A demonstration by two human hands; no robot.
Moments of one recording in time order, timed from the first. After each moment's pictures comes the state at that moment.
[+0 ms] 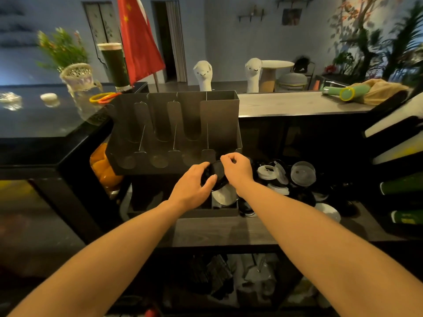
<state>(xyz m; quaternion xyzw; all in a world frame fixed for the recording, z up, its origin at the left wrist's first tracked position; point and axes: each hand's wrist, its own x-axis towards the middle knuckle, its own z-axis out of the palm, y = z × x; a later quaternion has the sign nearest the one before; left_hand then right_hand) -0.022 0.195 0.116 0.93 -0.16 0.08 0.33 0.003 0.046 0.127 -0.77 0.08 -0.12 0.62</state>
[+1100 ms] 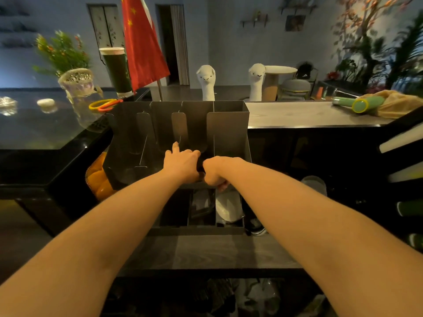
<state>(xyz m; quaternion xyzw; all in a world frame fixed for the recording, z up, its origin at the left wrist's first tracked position) 0.084 0.220 0.175 1.00 -0.10 0.01 -0.02 0.057 0.095 0.208 -0.97 -0.13 0.20 0.06</state>
